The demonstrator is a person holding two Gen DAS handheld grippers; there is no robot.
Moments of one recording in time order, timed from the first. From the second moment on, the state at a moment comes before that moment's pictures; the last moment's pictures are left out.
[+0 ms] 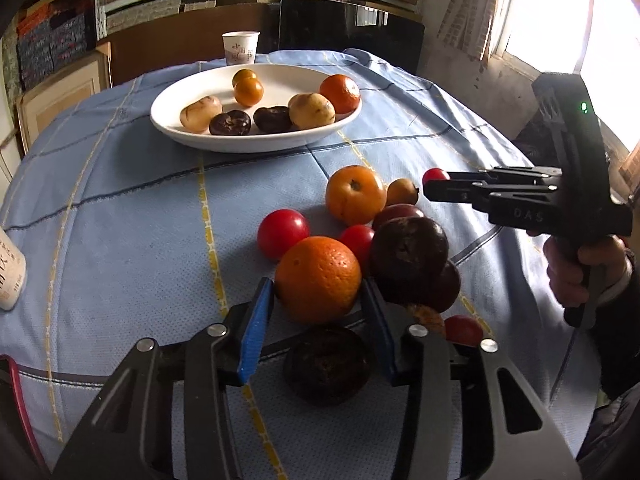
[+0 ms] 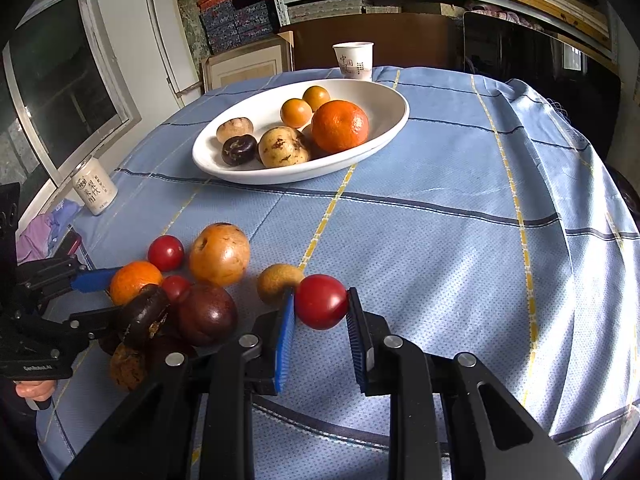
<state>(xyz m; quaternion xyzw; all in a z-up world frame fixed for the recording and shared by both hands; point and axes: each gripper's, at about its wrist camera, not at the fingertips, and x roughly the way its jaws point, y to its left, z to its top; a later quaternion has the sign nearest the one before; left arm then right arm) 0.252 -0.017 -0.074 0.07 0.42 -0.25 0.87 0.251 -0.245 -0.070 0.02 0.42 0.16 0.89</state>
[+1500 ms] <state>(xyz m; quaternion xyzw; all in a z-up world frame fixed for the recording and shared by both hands) 0.409 0.007 0.025 -0.02 0.35 -0.15 0.93 0.347 -0.208 -0.003 0.08 0.34 0.20 0.91</state>
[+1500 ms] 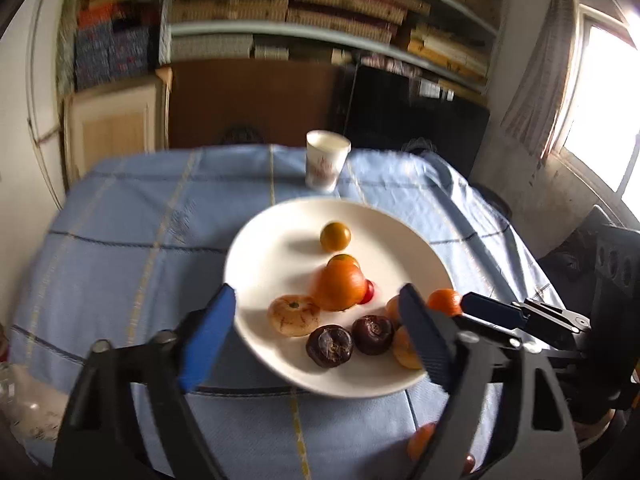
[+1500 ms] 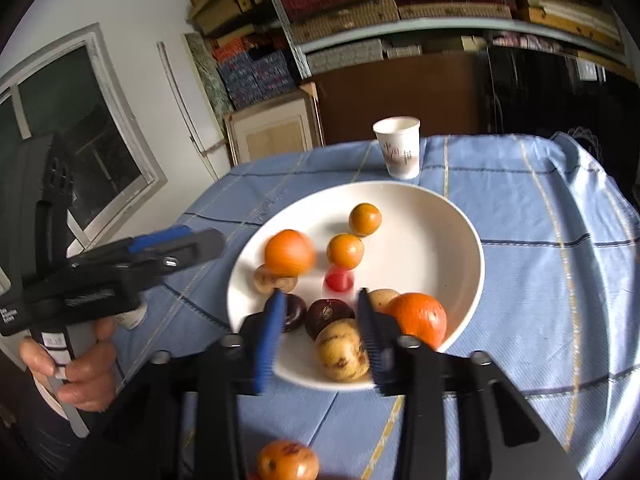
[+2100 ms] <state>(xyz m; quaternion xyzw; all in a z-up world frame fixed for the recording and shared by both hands) 0.249 0.067 -0.039 -0.04 0.36 -0.11 0.92 0.211 -0.163 -0.046 -0.05 0.37 0.28 0.89</state>
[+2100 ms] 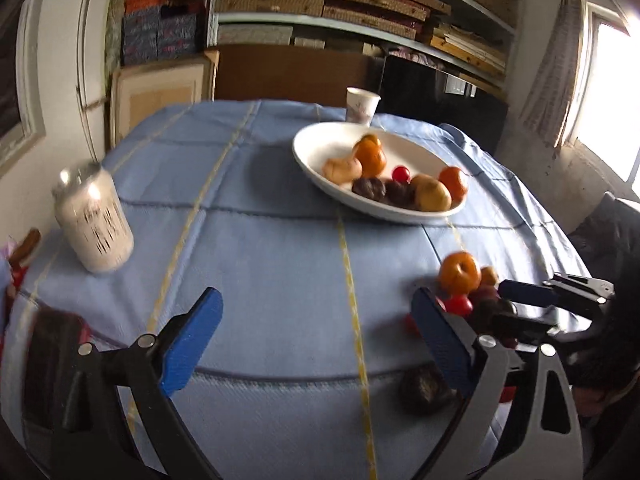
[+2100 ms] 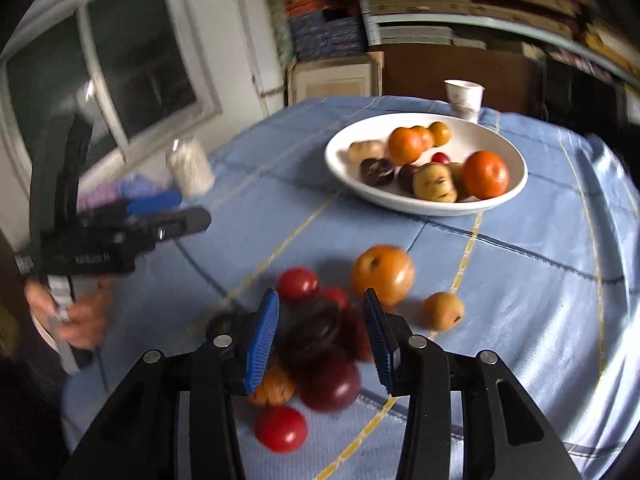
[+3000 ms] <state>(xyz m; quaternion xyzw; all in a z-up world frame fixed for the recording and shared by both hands) 0.225 0.037 -0.047 0.04 0.37 -0.20 0.91 0.203 -0.206 -0.024 0.05 0.32 0.27 0.91</state>
